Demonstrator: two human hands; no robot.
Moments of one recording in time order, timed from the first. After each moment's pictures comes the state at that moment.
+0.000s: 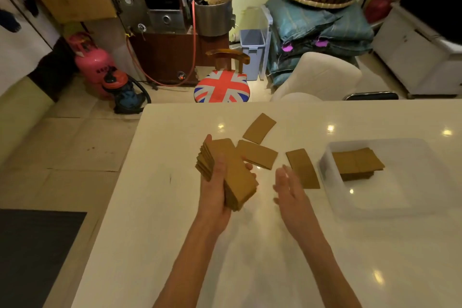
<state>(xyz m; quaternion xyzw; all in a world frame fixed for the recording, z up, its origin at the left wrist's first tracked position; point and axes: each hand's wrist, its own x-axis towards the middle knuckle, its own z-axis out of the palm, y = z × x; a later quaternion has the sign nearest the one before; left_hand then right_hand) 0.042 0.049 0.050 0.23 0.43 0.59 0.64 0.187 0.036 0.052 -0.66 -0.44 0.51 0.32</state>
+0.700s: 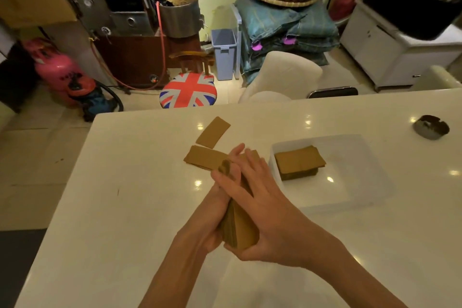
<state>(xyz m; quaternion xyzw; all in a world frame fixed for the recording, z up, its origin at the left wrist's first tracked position) 0.153 0.041 0.089 0.33 0.40 0.40 0.76 0.289 0.027 0.113 -0.41 -0.88 0.21 0.13</state>
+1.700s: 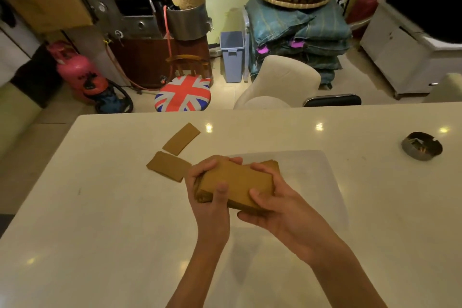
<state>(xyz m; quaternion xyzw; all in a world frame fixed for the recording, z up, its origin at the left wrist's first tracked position) 0.308 0.068 0.069 0.36 0.42 0.72 0.42 0.440 0.067 0.100 -0.40 -0.28 0.79 0.37</state>
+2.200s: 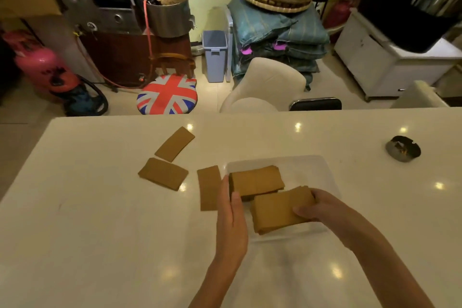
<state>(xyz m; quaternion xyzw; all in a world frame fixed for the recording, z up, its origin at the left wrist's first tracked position) 0.303 0.068 0.005 0.41 0.60 0.47 0.50 0.494 0.090 0.072 -0.69 -0.38 0.59 0.16</state>
